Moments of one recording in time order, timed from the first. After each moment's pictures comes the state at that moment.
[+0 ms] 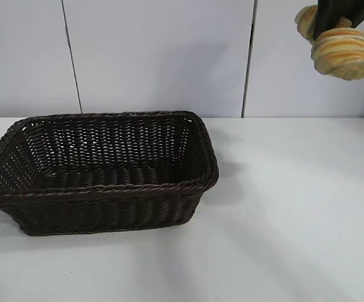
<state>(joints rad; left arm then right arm) 0.16 0.06 -0.54 0.03 1.29 -0.03 0.25 1.73 -1.70 -0.02 1.13 0.06</state>
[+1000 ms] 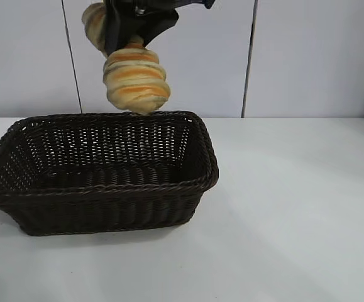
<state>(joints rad) 0.16 0.06 -0.54 0.03 1.29 -0.03 0.73 1.91 -1.71 -0.04 0.74 0.06</state>
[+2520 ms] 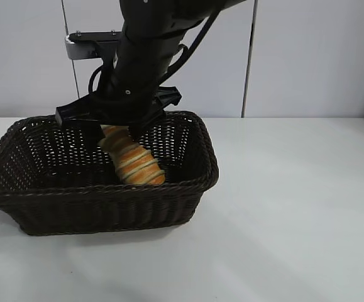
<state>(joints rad) 0.16 0.06 -0.54 0.03 1.29 -0.03 0.73 2.13 -1.71 -0.11 0.58 0.16</state>
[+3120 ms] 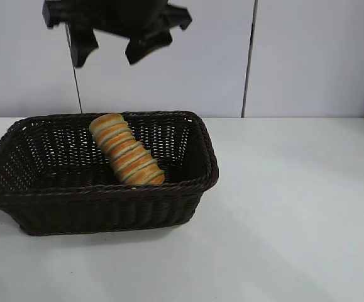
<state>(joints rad) 0.16 0.06 -0.54 0.03 1.29 -0.03 0.73 1.71 -1.71 -0.15 0.70 0.16</state>
